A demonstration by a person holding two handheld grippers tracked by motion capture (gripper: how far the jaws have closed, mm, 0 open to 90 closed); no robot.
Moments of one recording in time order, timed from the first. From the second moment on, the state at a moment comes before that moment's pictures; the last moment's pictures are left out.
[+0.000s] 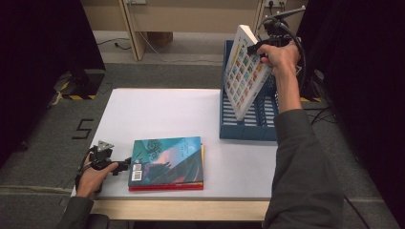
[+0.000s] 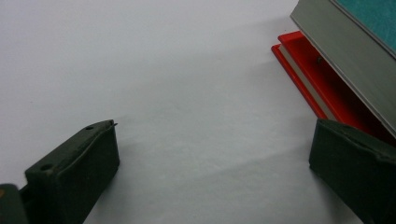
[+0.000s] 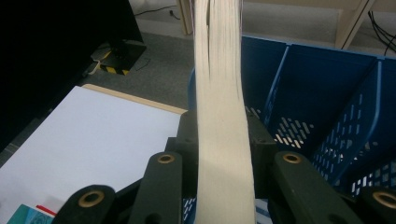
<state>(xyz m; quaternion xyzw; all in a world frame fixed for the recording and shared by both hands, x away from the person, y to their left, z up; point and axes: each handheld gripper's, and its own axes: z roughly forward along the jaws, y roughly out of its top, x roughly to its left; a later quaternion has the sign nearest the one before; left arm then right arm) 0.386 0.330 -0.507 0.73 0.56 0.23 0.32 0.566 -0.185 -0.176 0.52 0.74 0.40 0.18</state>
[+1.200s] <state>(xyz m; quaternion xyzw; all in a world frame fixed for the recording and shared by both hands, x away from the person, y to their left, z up) 0.386 0.330 -0.507 0.73 0.56 0.23 0.32 0.610 -0.160 -0.234 0.57 0.71 0.37 0.18</state>
